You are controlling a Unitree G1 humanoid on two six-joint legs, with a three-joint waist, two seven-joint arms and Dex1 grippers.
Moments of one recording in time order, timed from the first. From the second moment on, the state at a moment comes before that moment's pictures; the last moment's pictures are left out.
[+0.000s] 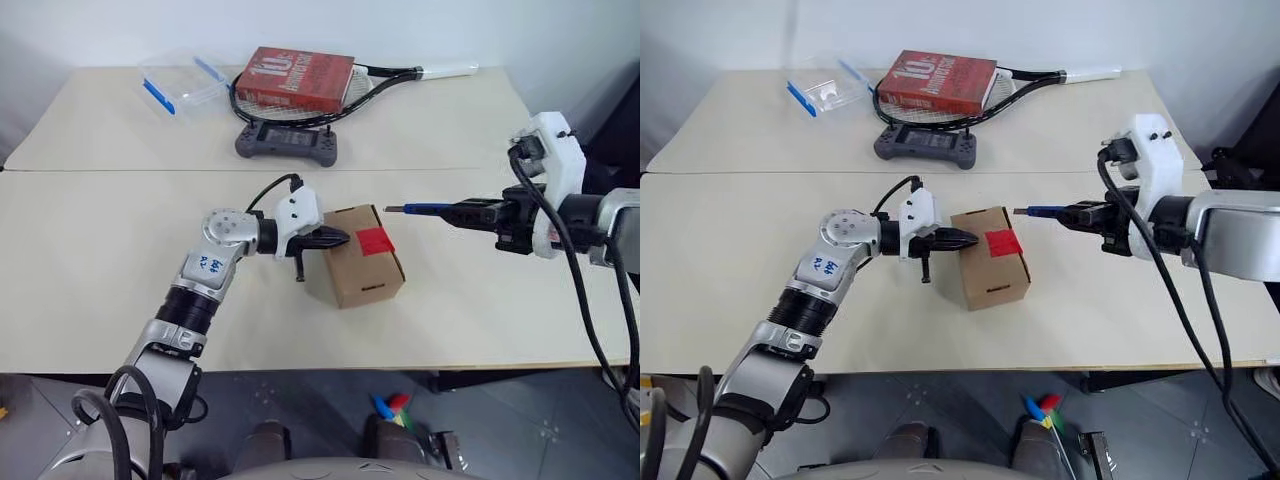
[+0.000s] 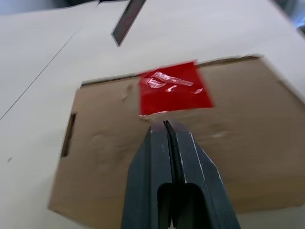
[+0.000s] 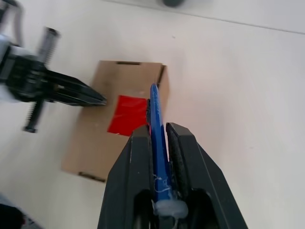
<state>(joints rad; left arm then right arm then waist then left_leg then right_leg) -0.84 0.35 -0.22 0.41 -0.11 0.07 -0.98 -0.79 -1.27 0.09 -0.26 1.96 1.07 -0.35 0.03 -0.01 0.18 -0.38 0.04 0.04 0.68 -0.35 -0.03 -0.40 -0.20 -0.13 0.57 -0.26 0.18</state>
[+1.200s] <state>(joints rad) -0.81 0.32 -0.26 0.28 -0.04 0.17 -0.92 -0.85 -1.09 0.15 -0.19 1.95 1.11 -0.53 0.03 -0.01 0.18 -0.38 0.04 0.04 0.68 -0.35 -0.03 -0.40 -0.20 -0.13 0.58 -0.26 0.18</state>
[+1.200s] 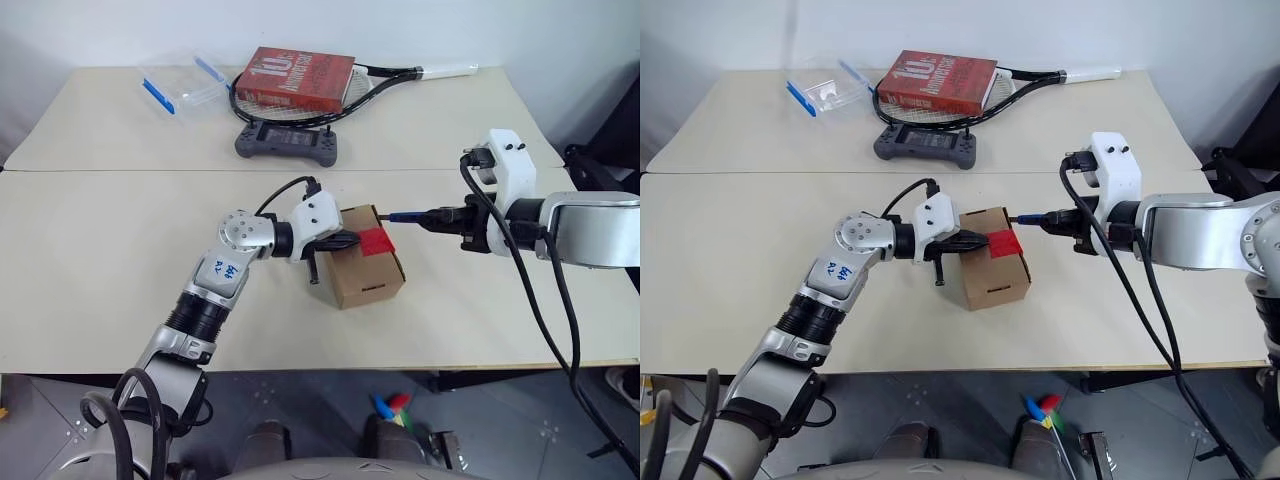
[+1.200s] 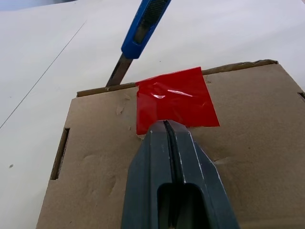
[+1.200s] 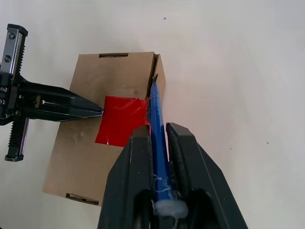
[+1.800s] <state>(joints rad) -0.81 0.33 -0.26 0.28 -0.04 0.17 -0.92 -0.88 -1.08 0.12 -0.18 1.95 1.11 -0.54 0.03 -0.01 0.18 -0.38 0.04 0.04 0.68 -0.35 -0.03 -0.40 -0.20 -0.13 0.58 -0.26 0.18</state>
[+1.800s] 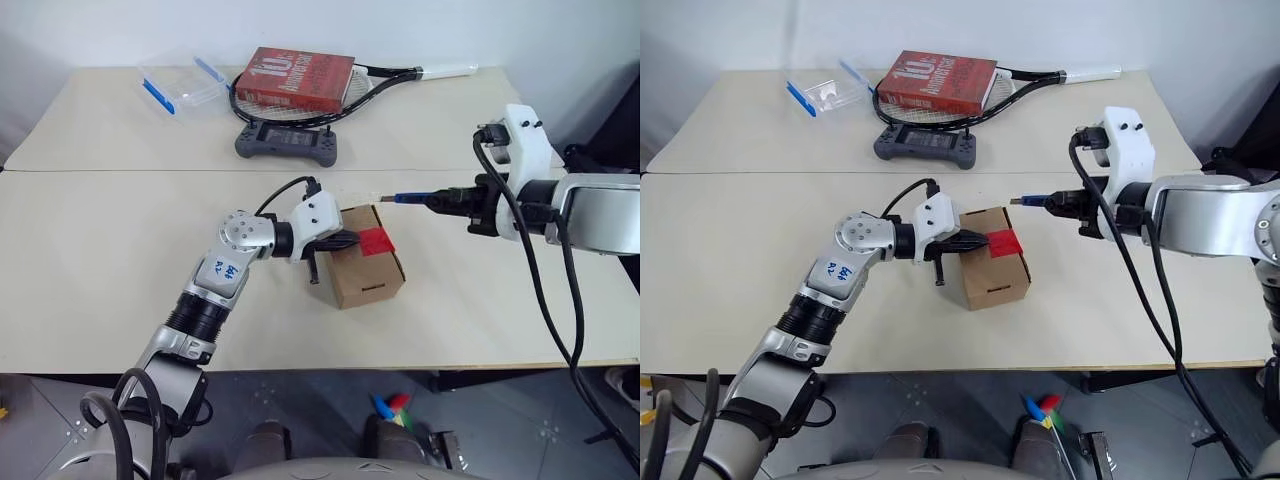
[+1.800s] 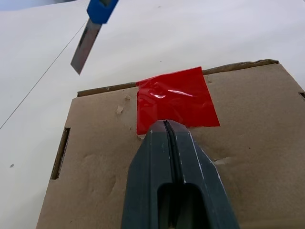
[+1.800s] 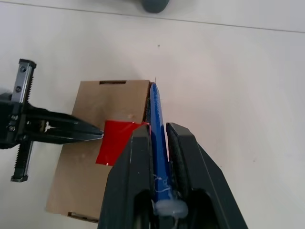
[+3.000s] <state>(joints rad) -0.79 0.33 -0.27 0.24 -0.03 0.20 -0.90 -0.84 -1.05 0.12 -0.19 1.94 1.20 -0.49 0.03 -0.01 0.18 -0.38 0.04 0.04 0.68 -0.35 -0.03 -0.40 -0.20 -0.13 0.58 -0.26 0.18</state>
